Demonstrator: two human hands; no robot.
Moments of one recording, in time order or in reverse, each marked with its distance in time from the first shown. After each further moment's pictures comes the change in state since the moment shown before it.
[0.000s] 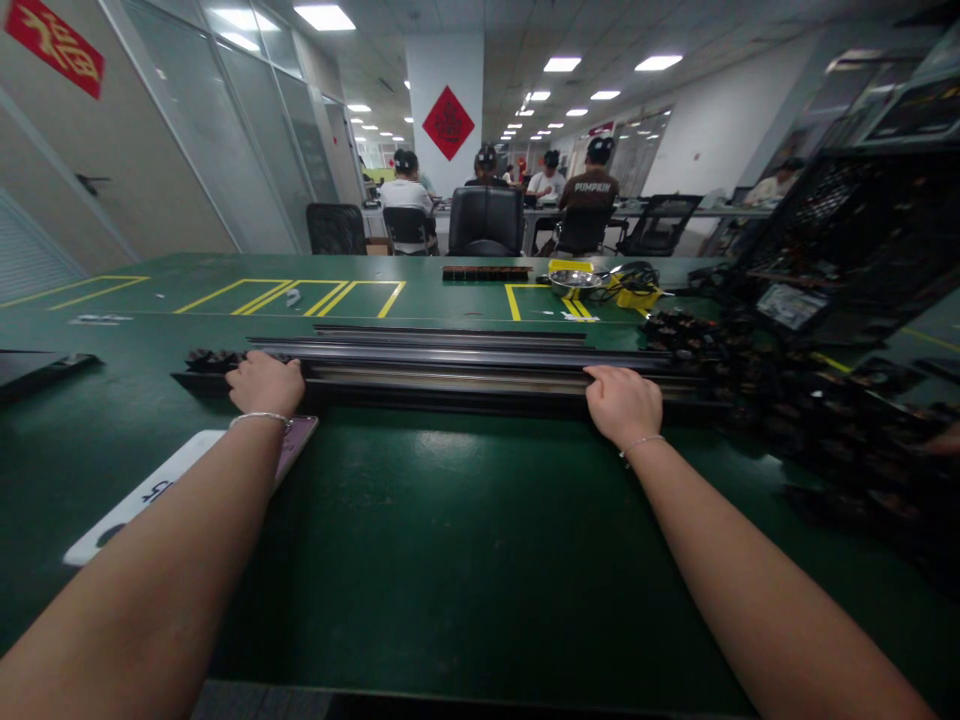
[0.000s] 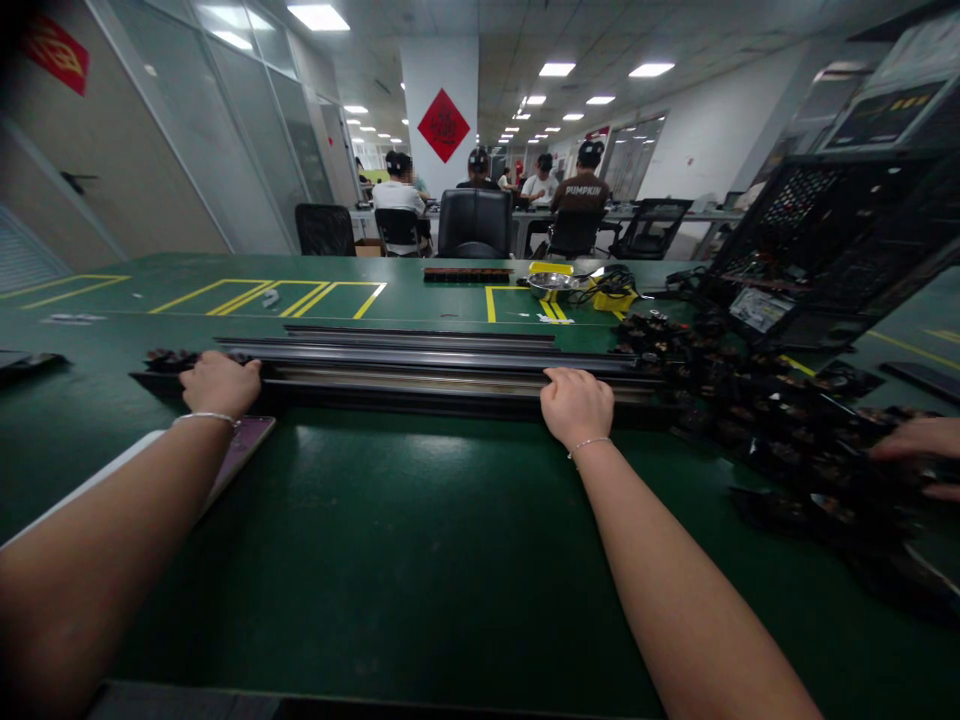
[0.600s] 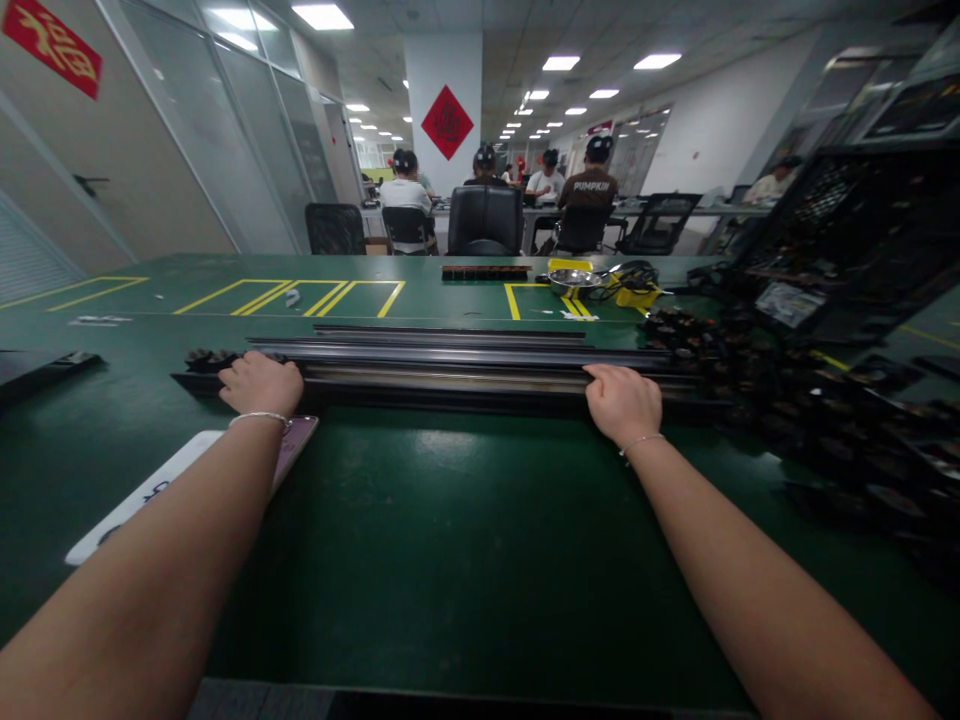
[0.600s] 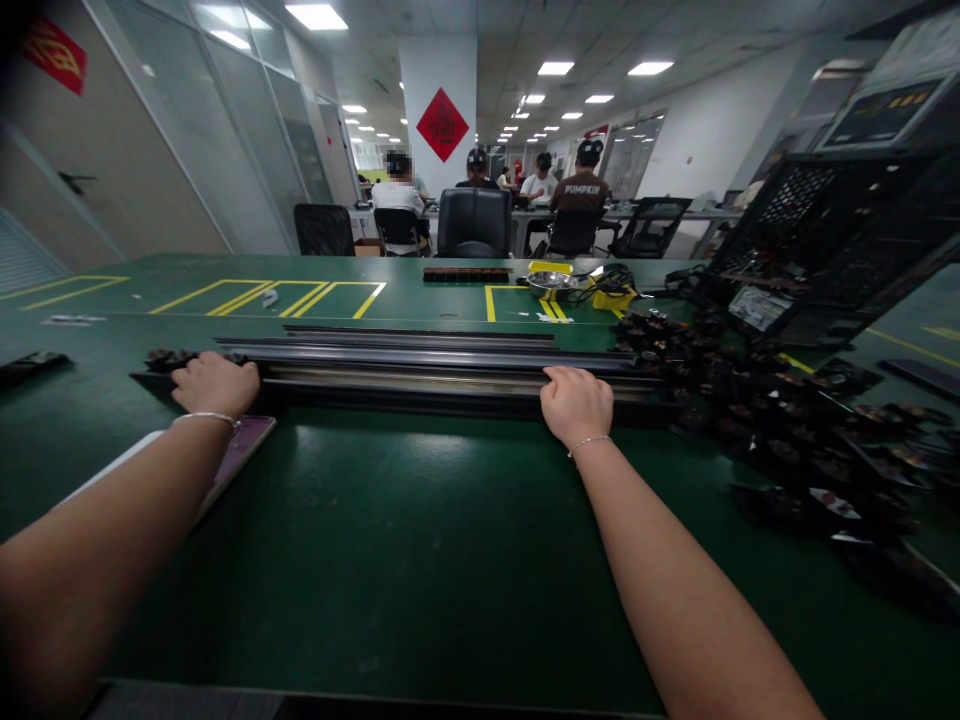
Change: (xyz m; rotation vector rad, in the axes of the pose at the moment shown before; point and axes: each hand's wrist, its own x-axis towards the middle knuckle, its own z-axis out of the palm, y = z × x) left_hand -0.003 -0.003 -0.001 0.027 0.023 0.031; right_hand 0.000 0.003 0.002 0.048 0.009 -0.009
